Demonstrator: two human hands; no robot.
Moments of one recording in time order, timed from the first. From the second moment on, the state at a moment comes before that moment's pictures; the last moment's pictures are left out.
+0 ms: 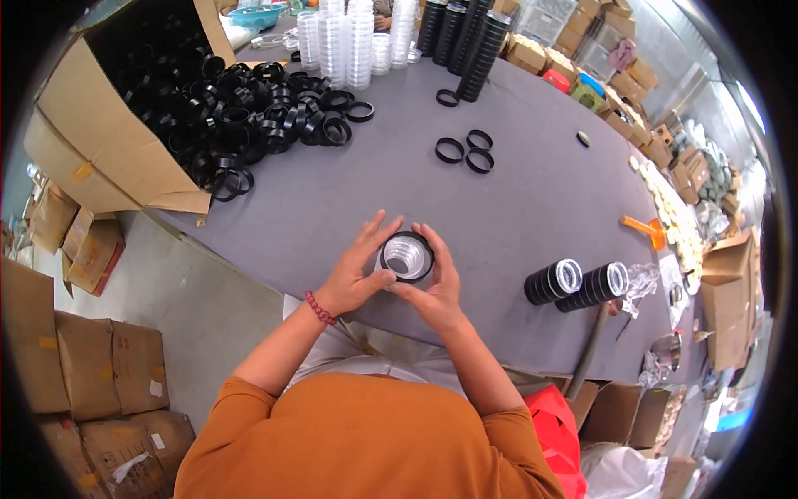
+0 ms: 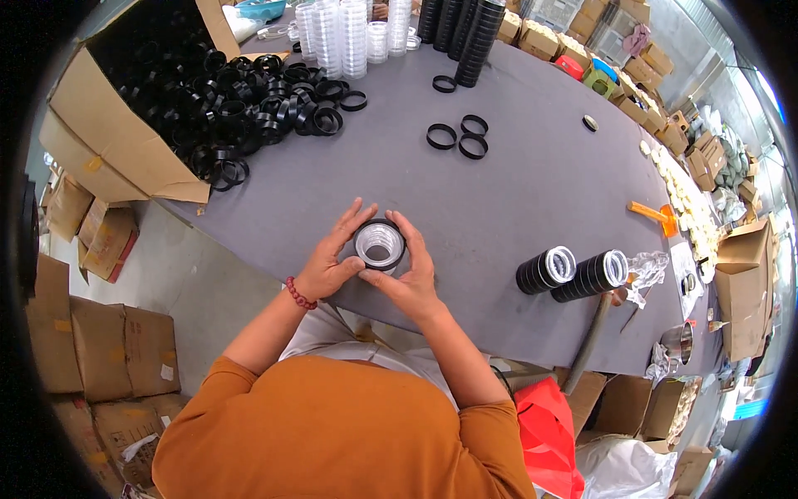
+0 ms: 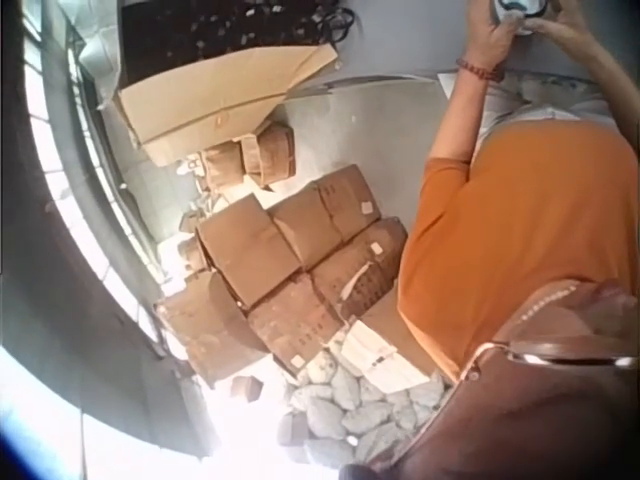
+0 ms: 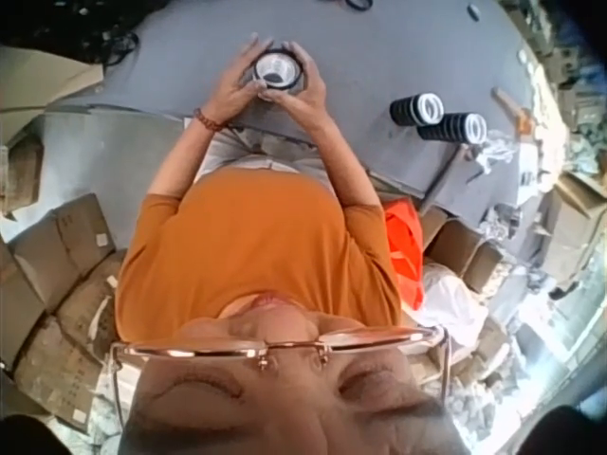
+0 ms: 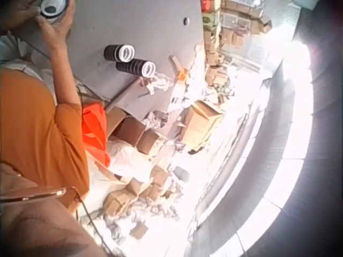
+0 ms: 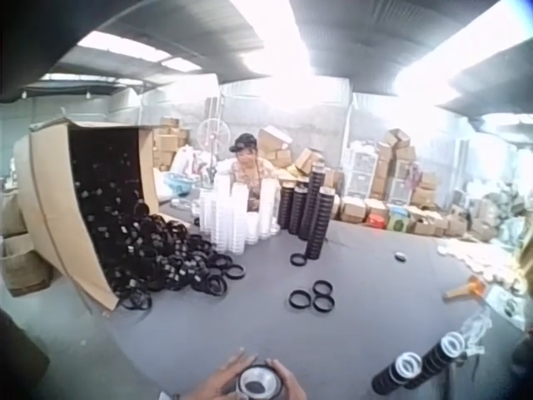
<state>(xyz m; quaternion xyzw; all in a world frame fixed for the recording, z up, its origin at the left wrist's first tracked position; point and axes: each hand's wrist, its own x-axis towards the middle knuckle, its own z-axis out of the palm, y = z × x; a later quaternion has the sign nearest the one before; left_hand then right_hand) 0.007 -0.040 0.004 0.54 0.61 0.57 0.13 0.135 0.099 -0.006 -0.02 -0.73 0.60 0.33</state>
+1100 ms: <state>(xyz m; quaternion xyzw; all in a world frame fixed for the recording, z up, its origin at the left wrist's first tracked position) -0.009 -0.041 -0.028 0.52 0.65 0.53 0.18 0.136 0.115 -0.027 -0.05 -0.79 0.57 0.24</state>
